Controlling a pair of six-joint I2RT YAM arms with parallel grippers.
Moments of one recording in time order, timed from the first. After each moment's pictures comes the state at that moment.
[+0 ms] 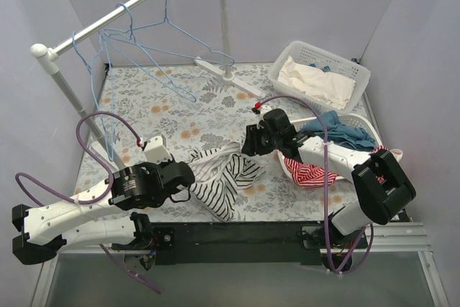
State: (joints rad) left arm -1.20 0.85 0.95 -1.18 -0.72 -1.35; right arm 0.68 1.50 0.87 -0.09 -0.19 0.40
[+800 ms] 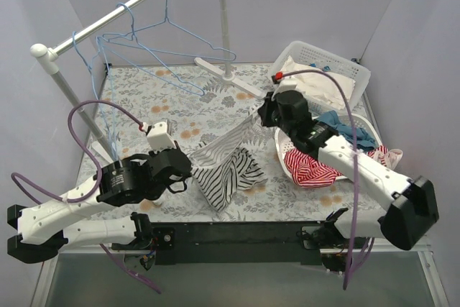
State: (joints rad) left arm -1.20 0.87 1.10 -1.09 -0.72 -1.14; right arm 0.70 1.31 1.00 -0.13 0.19 0.39
